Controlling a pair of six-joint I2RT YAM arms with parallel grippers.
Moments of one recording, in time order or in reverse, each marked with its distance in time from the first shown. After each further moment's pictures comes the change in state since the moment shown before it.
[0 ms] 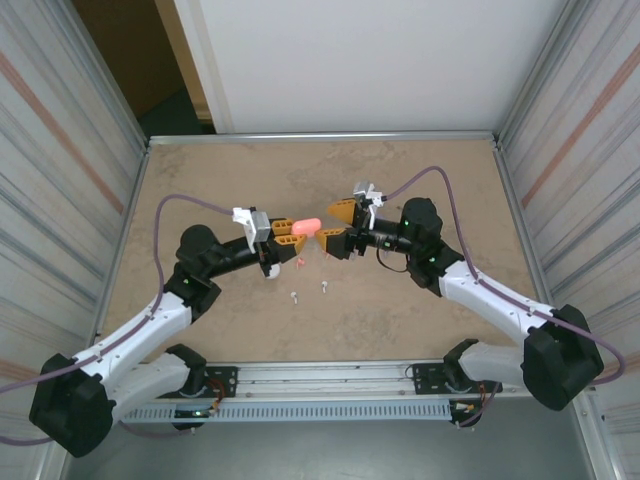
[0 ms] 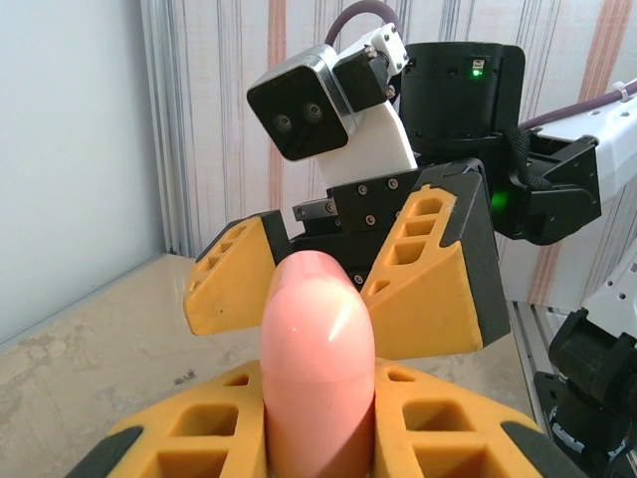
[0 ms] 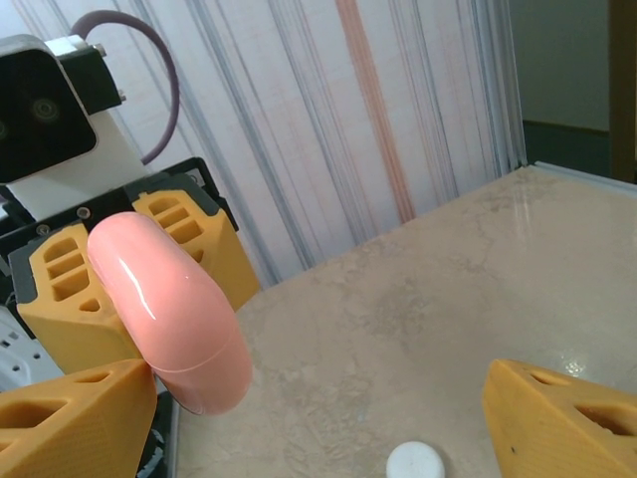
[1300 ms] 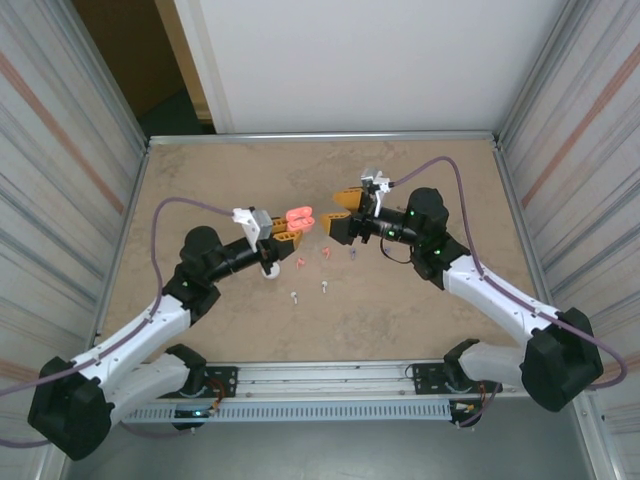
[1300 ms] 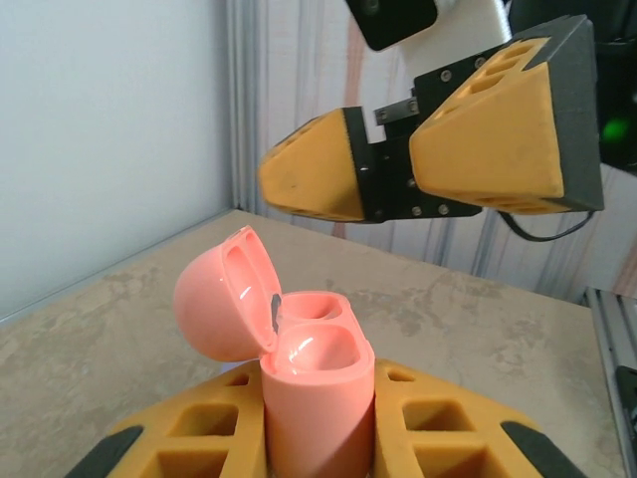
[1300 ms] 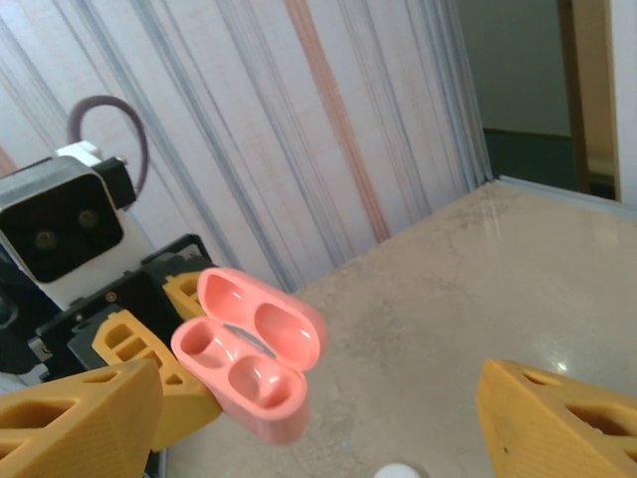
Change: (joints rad) left arm -0.005 -0.030 -0.026 -0.112 -0.182 0.049; right arm -0.044 -0.008 0.066 -0.080 0.037 0.046
